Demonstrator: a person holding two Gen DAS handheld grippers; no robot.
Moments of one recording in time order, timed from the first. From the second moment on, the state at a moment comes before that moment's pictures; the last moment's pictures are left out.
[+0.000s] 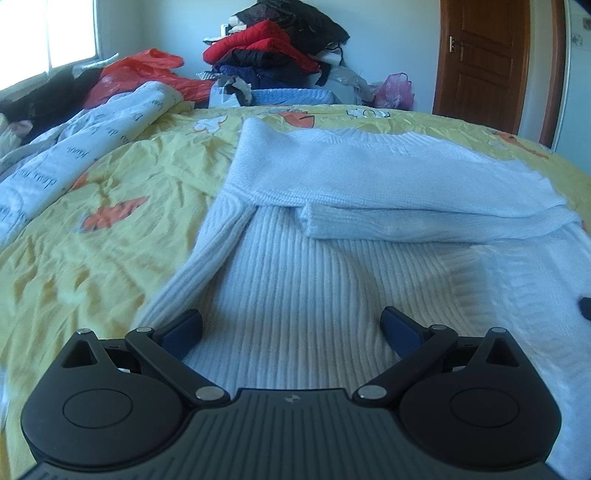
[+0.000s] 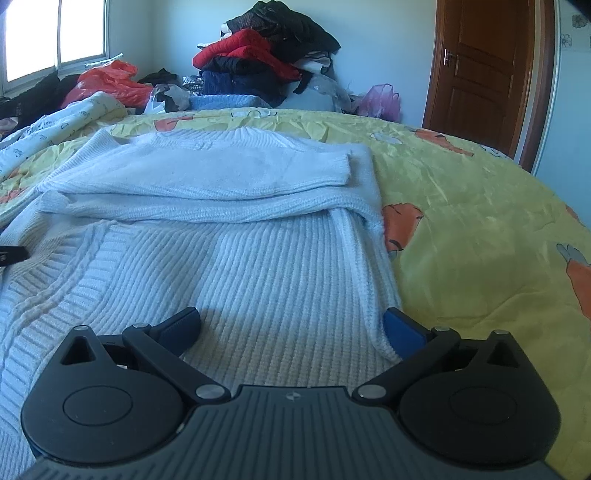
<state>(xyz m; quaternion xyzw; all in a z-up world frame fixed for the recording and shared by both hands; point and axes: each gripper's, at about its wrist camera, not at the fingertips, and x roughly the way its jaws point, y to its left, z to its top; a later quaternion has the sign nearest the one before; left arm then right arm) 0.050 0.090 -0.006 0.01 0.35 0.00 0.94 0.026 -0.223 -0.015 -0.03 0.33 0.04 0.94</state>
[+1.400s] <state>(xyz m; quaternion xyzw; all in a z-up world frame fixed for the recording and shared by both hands) -0.041 0.085 -0.022 0.03 0.33 -0.02 0.94 -0.045 -0.210 -0.017 -0.02 0.33 0.05 0.94</state>
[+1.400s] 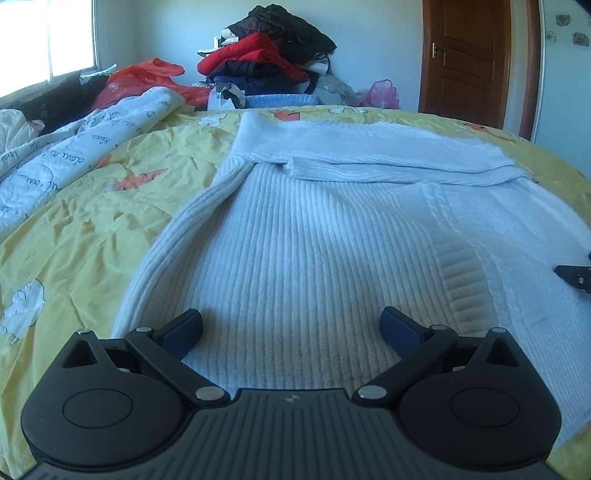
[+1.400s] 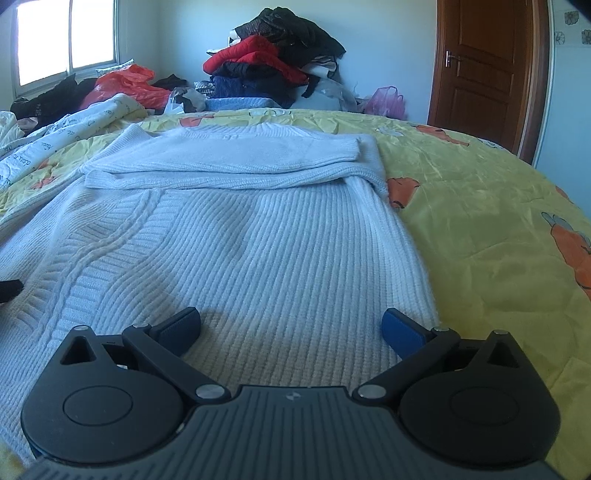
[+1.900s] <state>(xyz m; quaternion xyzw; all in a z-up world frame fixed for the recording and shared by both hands) -0.042 0.086 -0.022 0.02 0.33 -0.02 0.94 -0.072 -0.206 -0.018 -0.01 0.32 0.04 0.95</state>
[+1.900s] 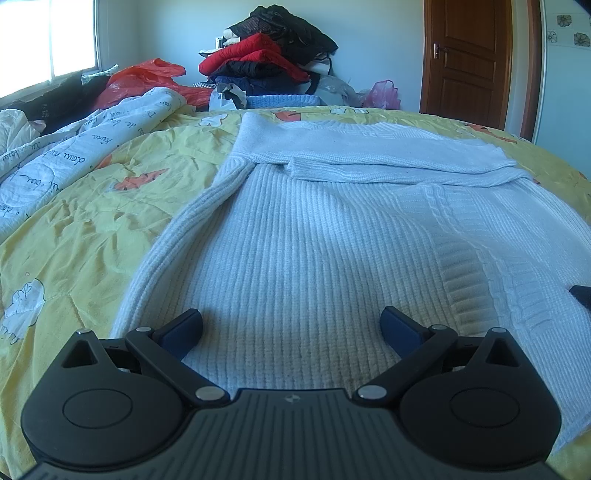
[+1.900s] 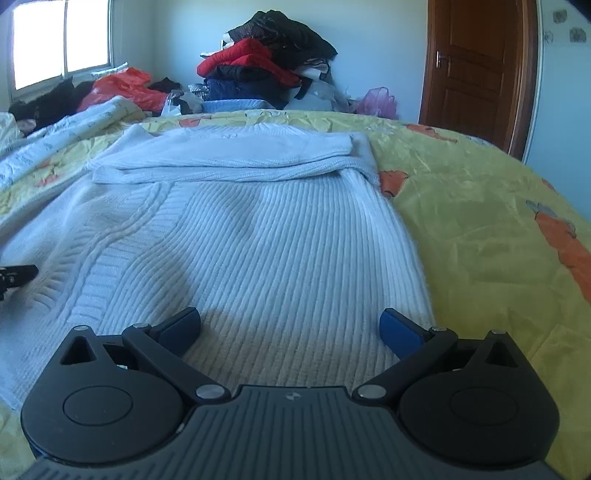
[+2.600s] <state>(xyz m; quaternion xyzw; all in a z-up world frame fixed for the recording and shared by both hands) -0.070 0.093 -0.017 0.03 0.33 0.00 0.94 -0.077 -0.204 -0.016 -0.01 0.32 0.03 0.95</state>
